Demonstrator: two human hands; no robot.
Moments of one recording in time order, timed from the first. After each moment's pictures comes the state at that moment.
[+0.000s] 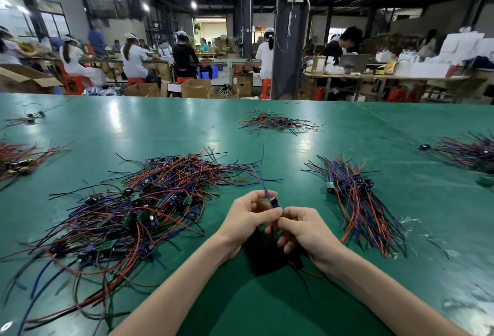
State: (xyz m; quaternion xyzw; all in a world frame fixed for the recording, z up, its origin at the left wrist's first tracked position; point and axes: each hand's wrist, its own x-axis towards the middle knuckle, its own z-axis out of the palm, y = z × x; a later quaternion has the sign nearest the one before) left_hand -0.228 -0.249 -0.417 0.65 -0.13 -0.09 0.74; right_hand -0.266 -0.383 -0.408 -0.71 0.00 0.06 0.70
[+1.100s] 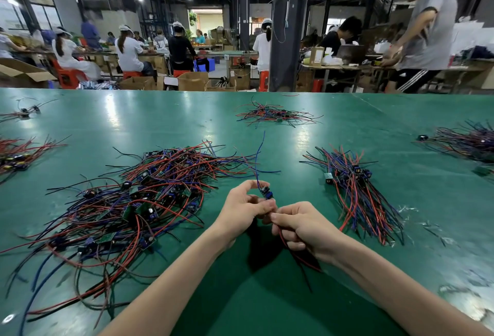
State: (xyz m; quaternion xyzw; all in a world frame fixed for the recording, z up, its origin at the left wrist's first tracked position) left_hand -0.226 -0.243 -0.418 0.68 -0.13 -0.08 0.71; right_hand -0.270 -0.383 -0.406 -0.67 0.01 0.15 0.73
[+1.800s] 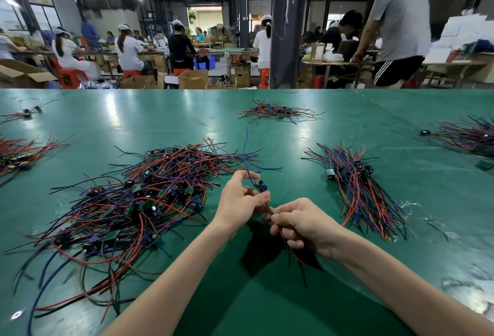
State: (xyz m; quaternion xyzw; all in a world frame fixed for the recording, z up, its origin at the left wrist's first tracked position) left_hand -0.214 -0.239 -0.421 0.74 -0.09 0.01 0.67; right_hand -0.272 -0.379 -0.401 -0.69 0.02 0.17 0.70
